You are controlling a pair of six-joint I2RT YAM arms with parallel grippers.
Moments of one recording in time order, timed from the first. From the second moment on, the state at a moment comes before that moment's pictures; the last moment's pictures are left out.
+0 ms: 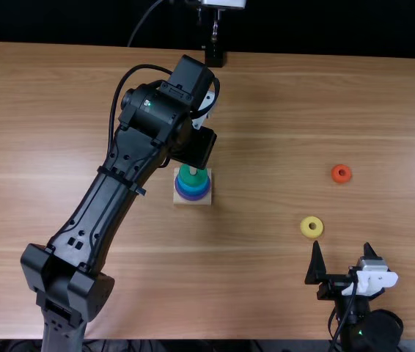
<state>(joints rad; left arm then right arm) -0.50 2.12 2.29 -1.39 0.06 -0.15 -0.05 0.01 0.06 -0.20 -0.04 0.00</state>
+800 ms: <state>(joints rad) -0.52 2.12 2.29 -1.38 0.06 -0.15 -0.05 0.01 0.06 -0.20 -0.04 0.00</state>
